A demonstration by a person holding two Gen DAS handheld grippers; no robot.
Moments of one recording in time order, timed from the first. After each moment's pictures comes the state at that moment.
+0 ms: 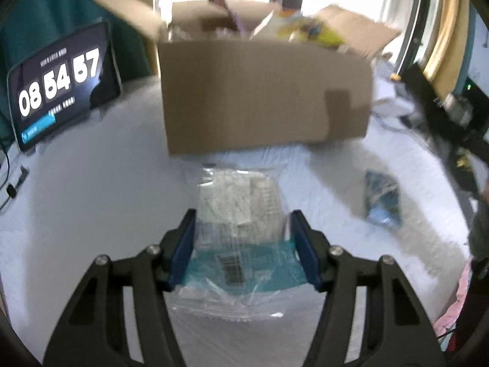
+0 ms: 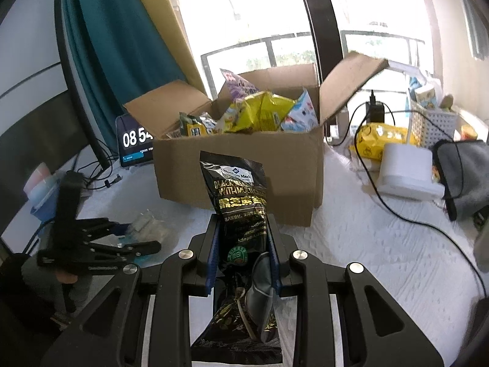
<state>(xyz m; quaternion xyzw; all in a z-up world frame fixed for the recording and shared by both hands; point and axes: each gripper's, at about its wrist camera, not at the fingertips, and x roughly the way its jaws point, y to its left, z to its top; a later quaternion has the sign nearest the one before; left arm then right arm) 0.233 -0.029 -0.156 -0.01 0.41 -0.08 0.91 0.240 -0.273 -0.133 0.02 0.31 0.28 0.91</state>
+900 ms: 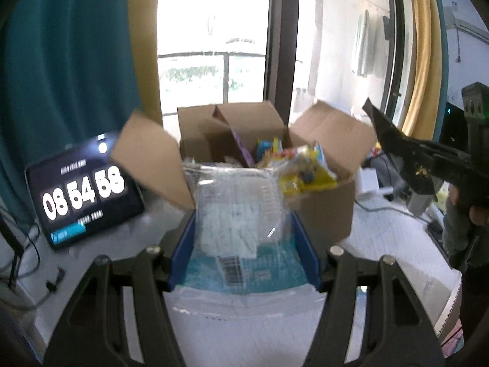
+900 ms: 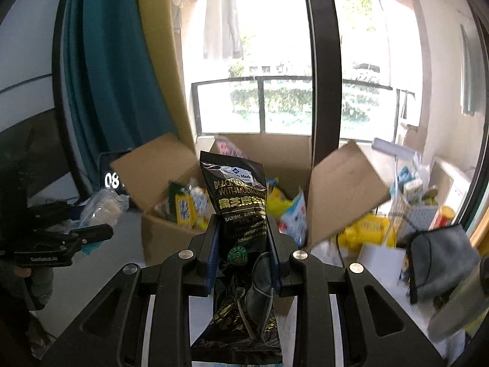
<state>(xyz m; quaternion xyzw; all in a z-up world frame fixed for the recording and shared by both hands) 0.257 0.009 -0.034 0.01 0.26 -0.11 0.96 0.280 -0.235 -0.038 -0.04 0.22 0.23 0.95</state>
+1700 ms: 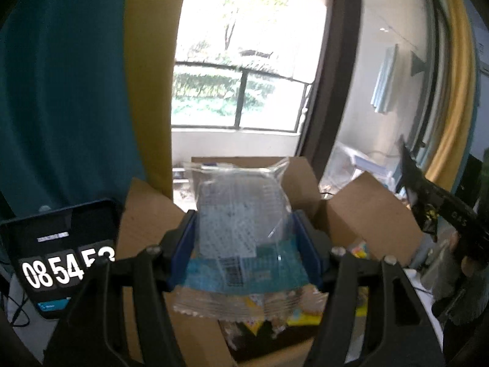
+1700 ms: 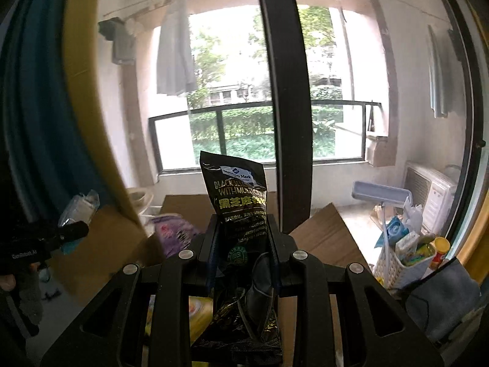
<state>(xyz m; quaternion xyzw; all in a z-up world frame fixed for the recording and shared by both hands) 0.425 0.048 0.013 -0.06 0.25 -0.09 0.96 0.412 -0.230 -0.001 0.01 0.17 0.14 0.97</state>
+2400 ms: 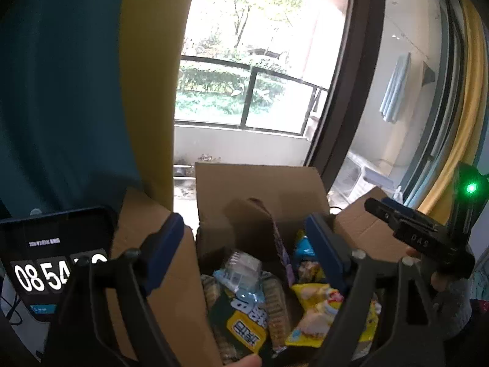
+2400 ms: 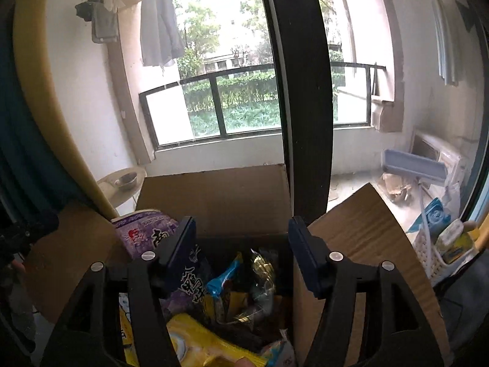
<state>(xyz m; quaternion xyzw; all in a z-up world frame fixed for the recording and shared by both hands) 0.445 0.052 0.014 -0.09 0.25 -0.08 0.96 0.491 -0.208 -0.028 0.03 0.25 0.15 0.96</state>
